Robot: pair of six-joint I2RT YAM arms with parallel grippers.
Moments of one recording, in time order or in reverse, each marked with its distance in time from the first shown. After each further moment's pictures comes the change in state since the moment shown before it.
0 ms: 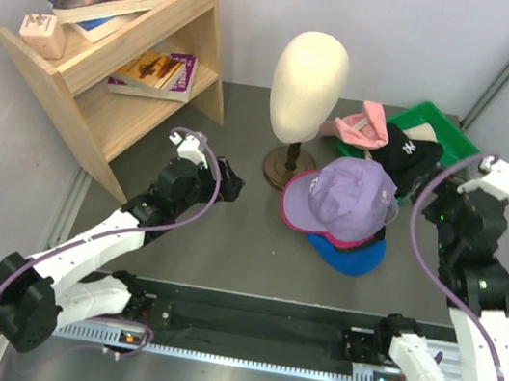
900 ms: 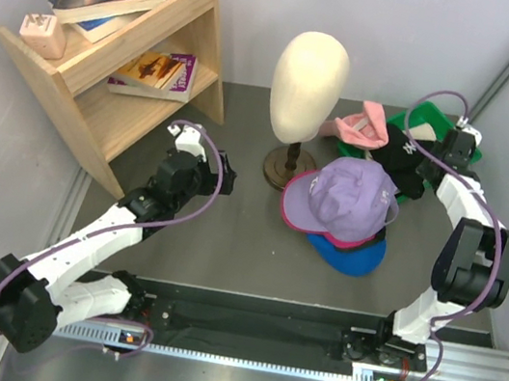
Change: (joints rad) left arm 0.004 0.000 0.089 -0.116 -0.127 0.144; right arm -0.304 1.016 0.168 0.464 -0.204 -0.023
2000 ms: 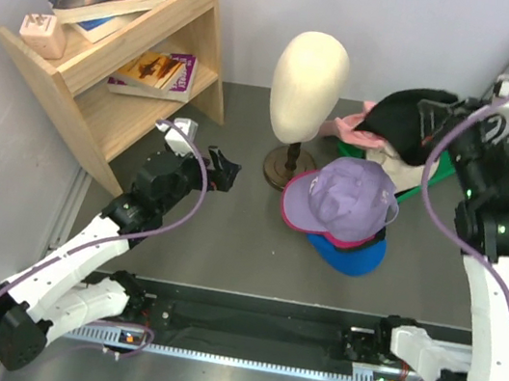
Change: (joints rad) left arm 0.003 -0.127 0.000 0.078 0.125 -0.006; right arm 0.270 -0.647 0.244 -0.125 -0.268 -0.050
